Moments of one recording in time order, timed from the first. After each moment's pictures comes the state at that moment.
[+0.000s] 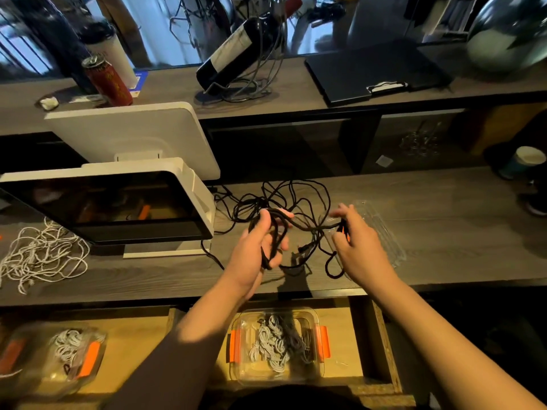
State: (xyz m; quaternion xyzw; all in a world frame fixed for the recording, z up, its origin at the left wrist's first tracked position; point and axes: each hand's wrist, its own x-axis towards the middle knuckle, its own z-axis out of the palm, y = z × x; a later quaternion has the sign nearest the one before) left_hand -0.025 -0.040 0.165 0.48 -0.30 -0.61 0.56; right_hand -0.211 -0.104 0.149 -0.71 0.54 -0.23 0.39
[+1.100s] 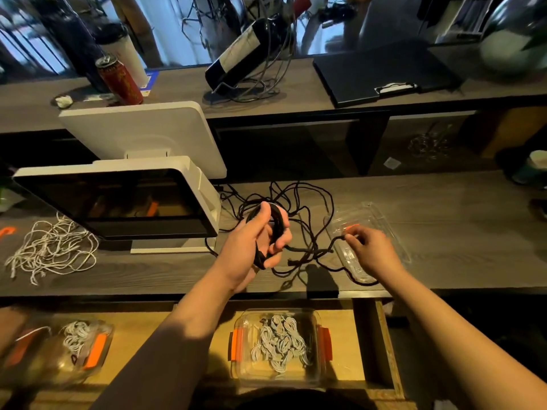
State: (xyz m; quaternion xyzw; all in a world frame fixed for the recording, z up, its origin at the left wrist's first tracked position) left_hand -0.015 -0.039 0.190 0.43 -0.33 -0.66 0.53; right_hand -0.232 -0.139 0.103 -0.68 0.61 -0.15 0.39
